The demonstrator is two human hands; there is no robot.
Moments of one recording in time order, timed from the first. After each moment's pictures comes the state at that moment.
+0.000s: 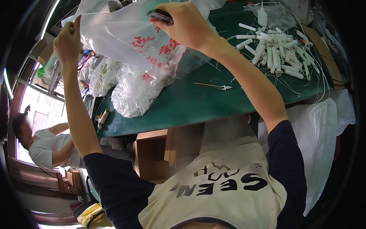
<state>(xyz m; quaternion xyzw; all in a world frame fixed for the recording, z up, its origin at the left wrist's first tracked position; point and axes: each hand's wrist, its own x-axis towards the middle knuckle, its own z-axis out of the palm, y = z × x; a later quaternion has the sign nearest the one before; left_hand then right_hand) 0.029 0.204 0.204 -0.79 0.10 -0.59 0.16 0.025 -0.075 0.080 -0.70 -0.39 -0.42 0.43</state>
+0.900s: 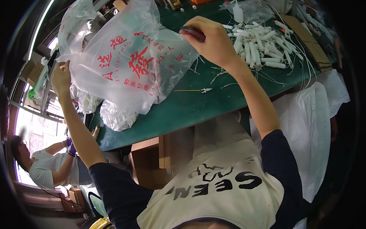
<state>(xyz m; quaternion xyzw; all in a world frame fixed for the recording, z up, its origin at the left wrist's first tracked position) 0.034 0.247 0.170 -0.89 -0.14 -0.42 0.10 0.004 -0.158 0.033 -0.73 -0.30 -0.45 0.42</state>
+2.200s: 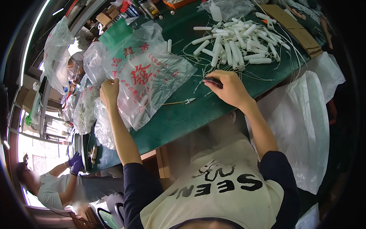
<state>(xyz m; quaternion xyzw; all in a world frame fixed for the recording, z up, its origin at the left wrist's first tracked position) 0.095 0.138 -0.002 -0.95 -0.12 -0.26 -0.10 -0.058 -0.219 -0.055 -0.84 -0.16 -0.25 0.45</state>
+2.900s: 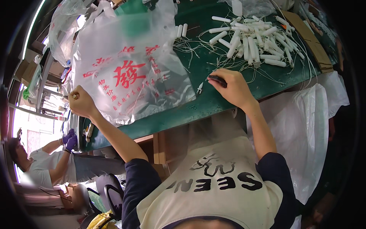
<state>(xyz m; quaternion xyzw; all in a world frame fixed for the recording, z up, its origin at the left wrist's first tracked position) -0.005 0.191 0.042 -0.72 -0.20 -0.65 -0.14 -0.062 -0.191 -0.060 -0.84 -0.18 -0.20 0.47</state>
